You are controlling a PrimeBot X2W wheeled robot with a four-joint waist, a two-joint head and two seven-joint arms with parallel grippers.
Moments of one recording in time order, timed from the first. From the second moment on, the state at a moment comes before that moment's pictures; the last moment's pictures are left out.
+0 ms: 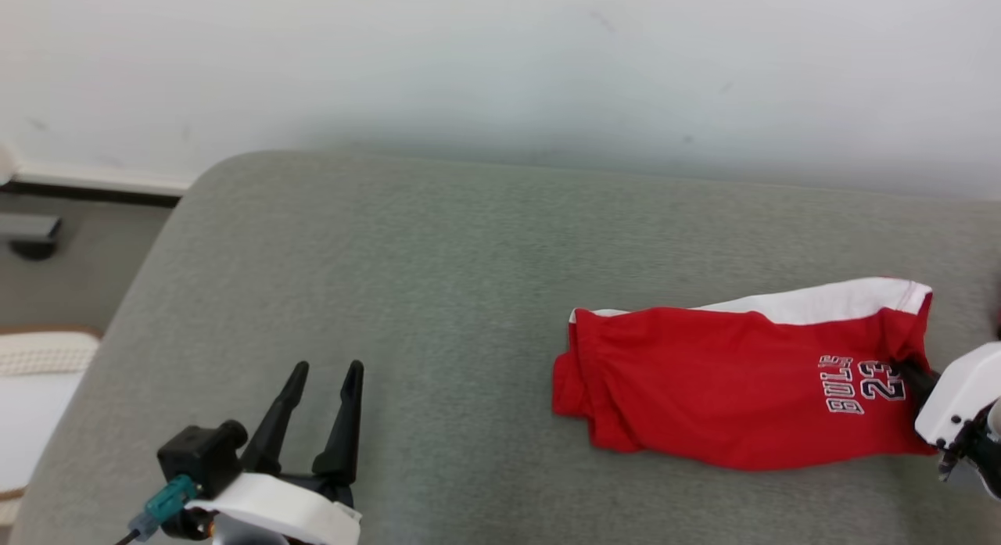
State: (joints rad) left arm -0.18 0.25 -0.31 0.20 -0.56 -0.01 -0.26; right arm -0.80 -0.54 1.09 0.94 1.63 0.13 0.12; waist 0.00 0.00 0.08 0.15
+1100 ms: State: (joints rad) left arm -0.13 0.17 -0.30 0.32 -0.51 -0.08 -0.26; right arm -0.86 -0.30 1.17 0.88 1.55 0.13 0.15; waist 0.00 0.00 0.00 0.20
